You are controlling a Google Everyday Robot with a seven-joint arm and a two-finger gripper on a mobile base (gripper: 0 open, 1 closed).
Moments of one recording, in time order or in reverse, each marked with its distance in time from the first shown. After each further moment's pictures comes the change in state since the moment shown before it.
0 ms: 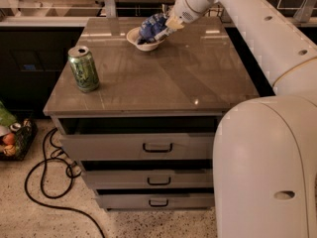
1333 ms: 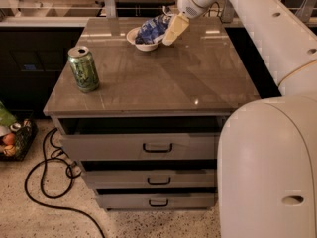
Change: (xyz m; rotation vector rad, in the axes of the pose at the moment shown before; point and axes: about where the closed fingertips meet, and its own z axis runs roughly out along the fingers) arm -0.004 -0.007 -0.019 0.015 -0.018 -0.025
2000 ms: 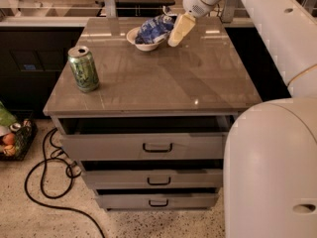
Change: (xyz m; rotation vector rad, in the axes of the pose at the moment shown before) arm 0.006 0.009 -0.023 -0.041 0.019 -0.025
